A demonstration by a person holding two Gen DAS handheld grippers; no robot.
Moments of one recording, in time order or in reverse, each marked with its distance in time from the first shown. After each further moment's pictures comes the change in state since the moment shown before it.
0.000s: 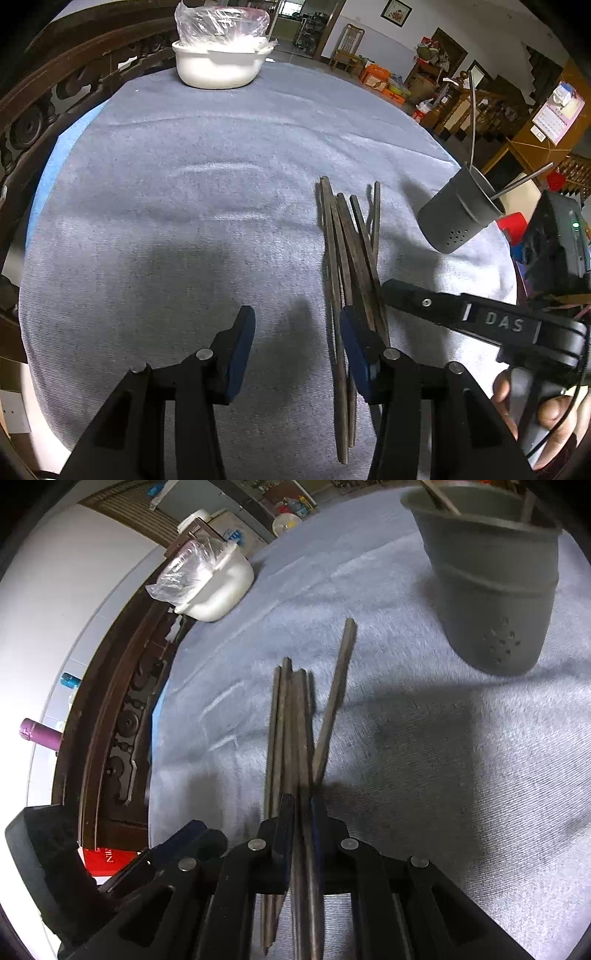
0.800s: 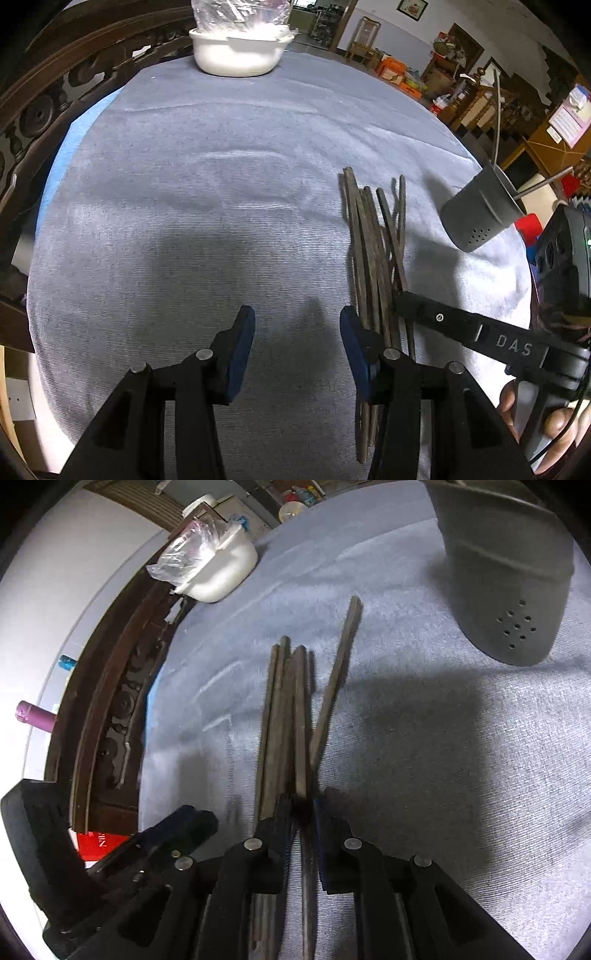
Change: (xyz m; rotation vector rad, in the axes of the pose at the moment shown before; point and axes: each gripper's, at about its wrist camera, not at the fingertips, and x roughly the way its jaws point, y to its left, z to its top) left arm 0.006 0.013 0.000 -0.036 0.034 0.058; right arm 0.009 0.000 -0.005 -0.043 0.036 -0.021
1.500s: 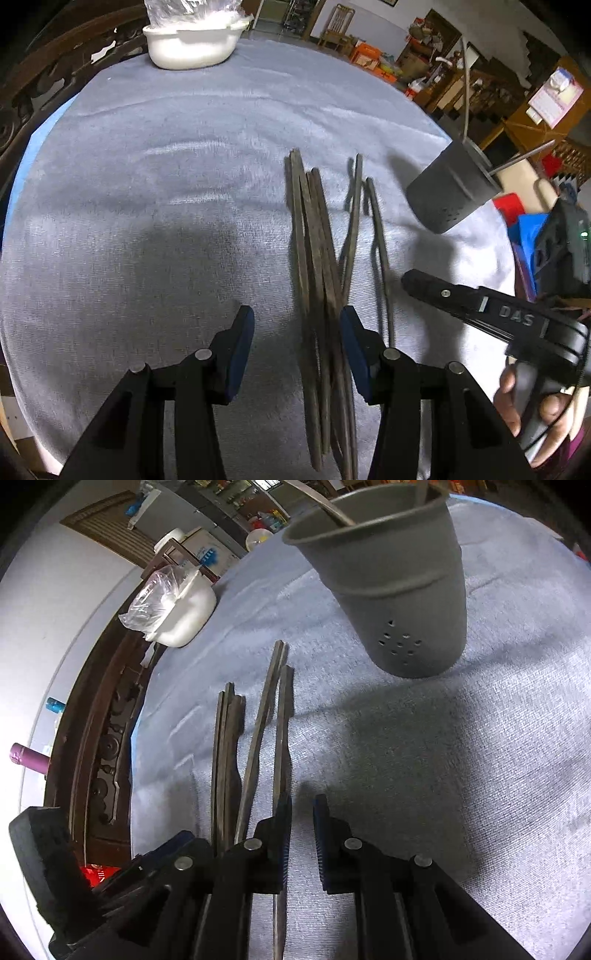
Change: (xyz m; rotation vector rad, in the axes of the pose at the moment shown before) left arm 0.016 -0.030 0.004 0.067 0.060 -0.077; right arm -0.036 -0.043 0.000 0.112 -0.100 -0.036
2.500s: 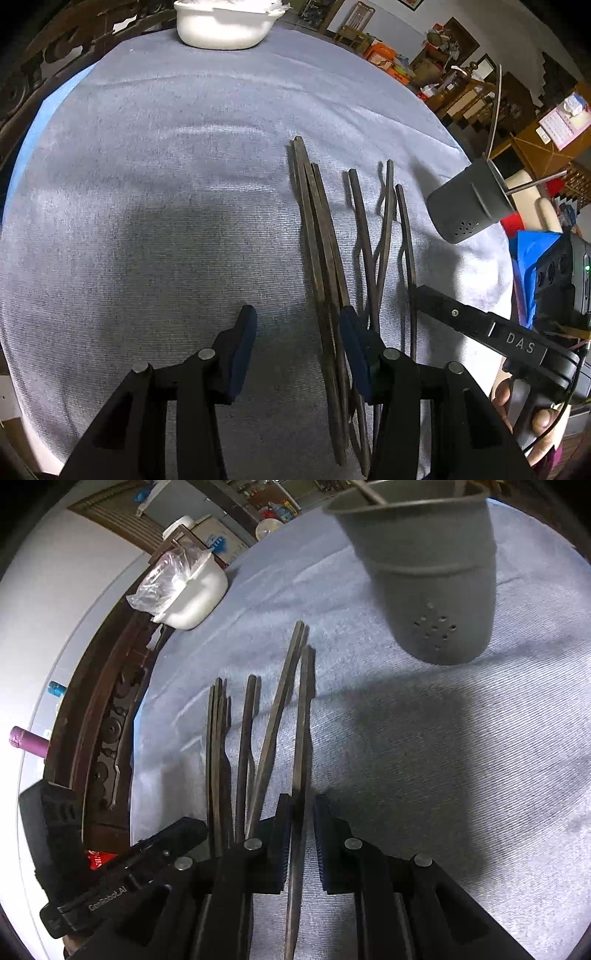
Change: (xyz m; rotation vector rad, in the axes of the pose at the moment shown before) left arm 0.003 0.035 0.002 -0.074 0.028 -0.025; right arm 0.011 0.016 -0.007 -0.053 0.037 -0.002
